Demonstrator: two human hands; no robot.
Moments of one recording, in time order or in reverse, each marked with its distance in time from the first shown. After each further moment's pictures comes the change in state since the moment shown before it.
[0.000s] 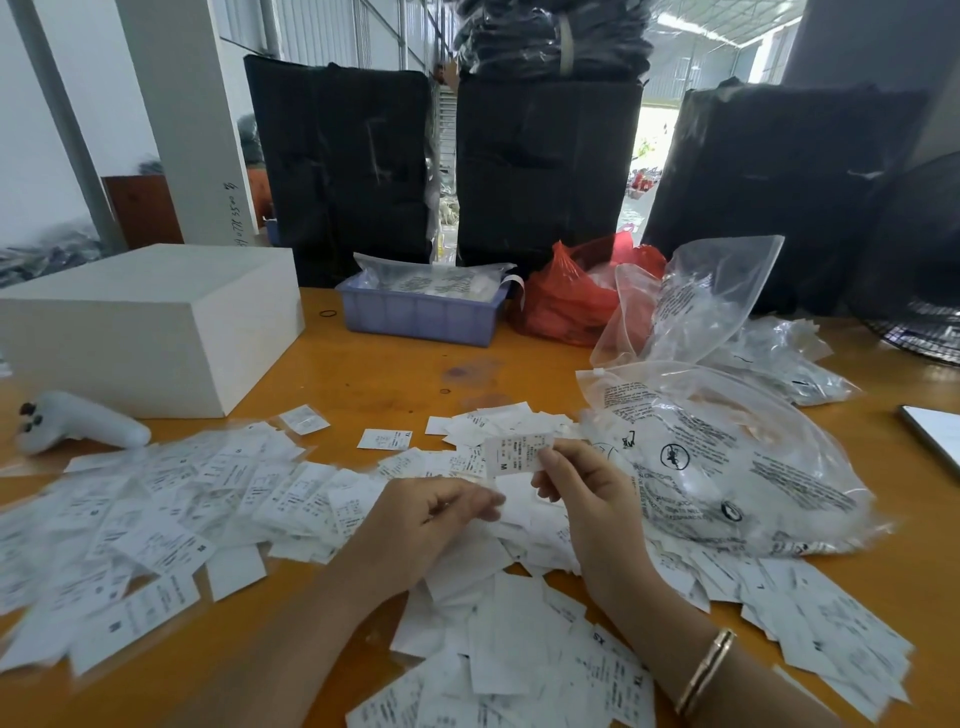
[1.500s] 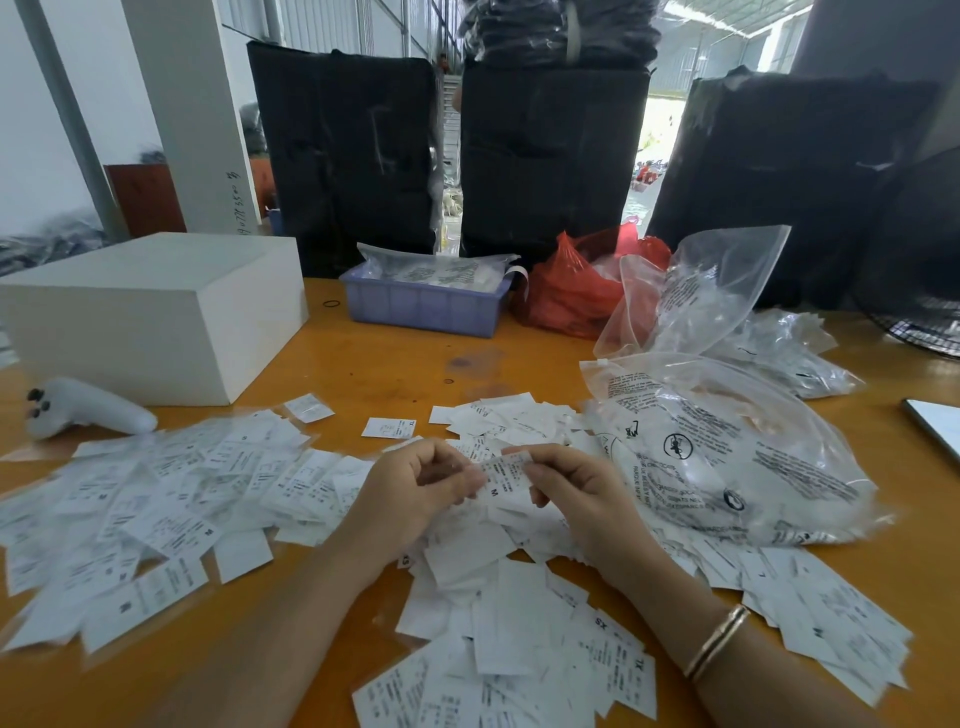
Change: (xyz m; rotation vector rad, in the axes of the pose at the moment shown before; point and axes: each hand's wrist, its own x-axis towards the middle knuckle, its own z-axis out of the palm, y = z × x) left_hand 0.005 0.003 -0.004 -0.216 0.152 -0.230; right_hand 0.002 -0.001 -0.008 -0.196 -0.275 0.030
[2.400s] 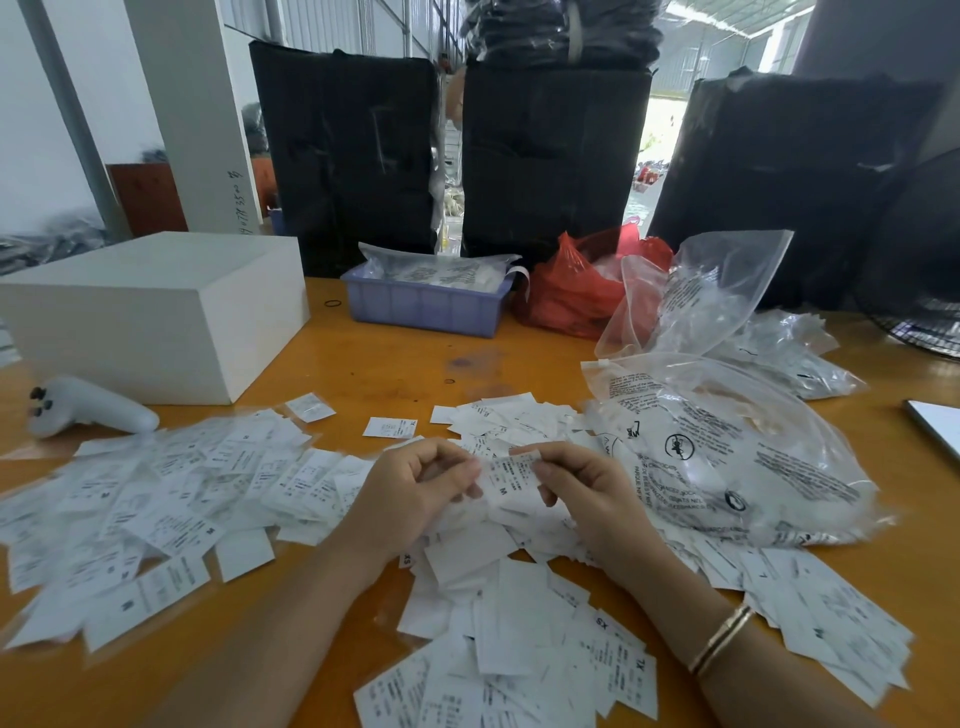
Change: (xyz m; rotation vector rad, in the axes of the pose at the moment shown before) left_hand -0.001 0.004 0.000 -0.054 -0.009 0.016; right_hand 0.000 0.001 -0.004 0.055 0.013 0.012
